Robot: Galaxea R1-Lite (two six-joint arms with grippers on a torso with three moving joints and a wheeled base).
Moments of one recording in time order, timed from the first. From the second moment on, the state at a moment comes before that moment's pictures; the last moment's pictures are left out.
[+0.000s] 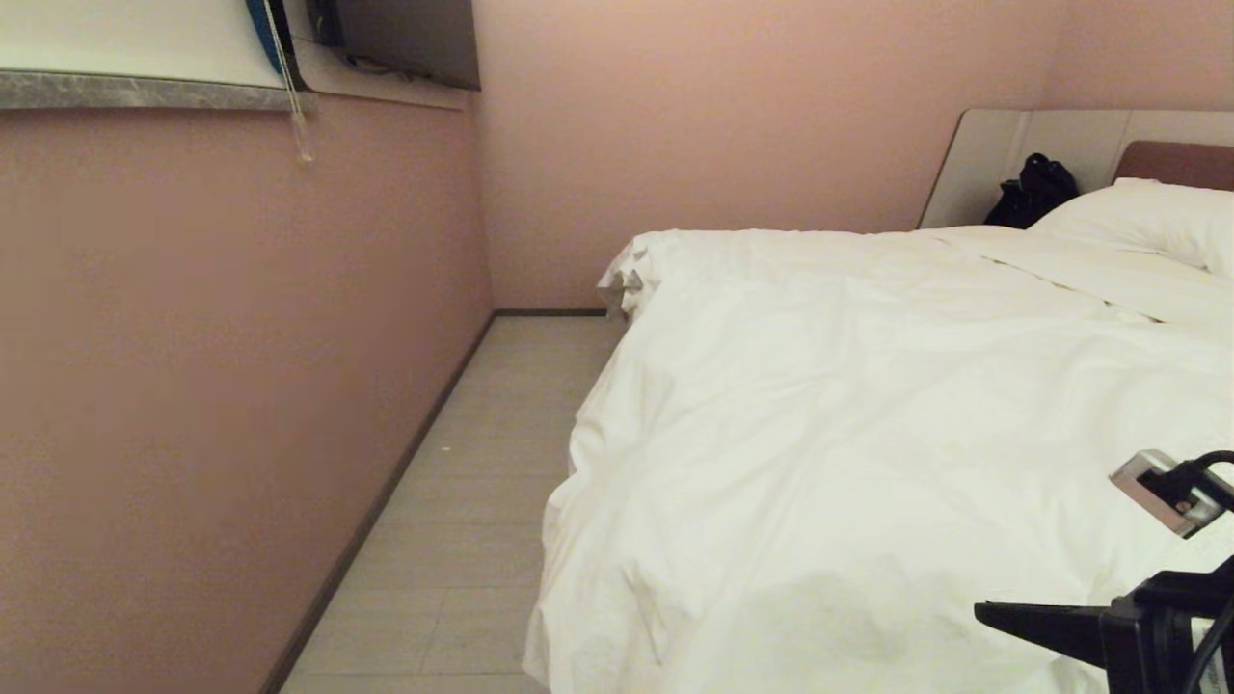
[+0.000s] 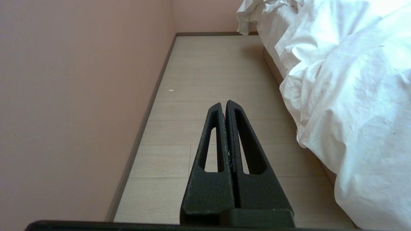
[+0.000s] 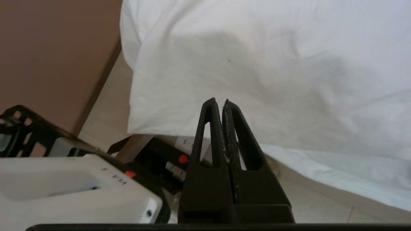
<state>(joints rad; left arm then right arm) 0.00 0.00 0.00 0.00 0.00 0.00 0.29 1.14 -0.49 -0.05 0.33 0.17</state>
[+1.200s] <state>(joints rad) 0.00 0.00 0.00 0.00 0.00 0.00 0.29 0.92 -0.37 -0.37 -0.17 0.16</state>
